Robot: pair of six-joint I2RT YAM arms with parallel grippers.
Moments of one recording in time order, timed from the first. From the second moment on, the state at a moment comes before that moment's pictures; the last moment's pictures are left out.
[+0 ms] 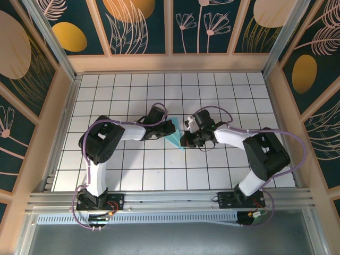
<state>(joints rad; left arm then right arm) -0.63 1.99 1.01 0.18 0.30 -0.84 0.56 1.62 0.82 -0.24 -0.58 0.51</state>
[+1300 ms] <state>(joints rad) -0.63 1.99 1.01 0.18 0.30 -0.84 0.58 1.85 0.91 -0.03 -0.50 0.56</state>
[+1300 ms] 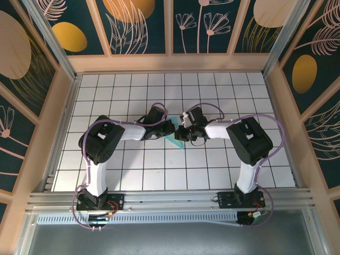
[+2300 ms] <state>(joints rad) -0.63 1.88 1.15 0.07 0.26 -0.80 0.43 1.57 0.82 -0.20 -0.51 0.42</state>
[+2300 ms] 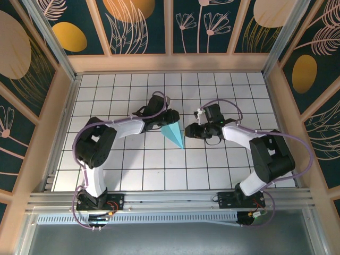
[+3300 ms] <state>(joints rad) -0.63 1.35 0.61 0.10 -0.09 -0.86 0.45 1.86 0.95 0.08 -0.70 0.34</state>
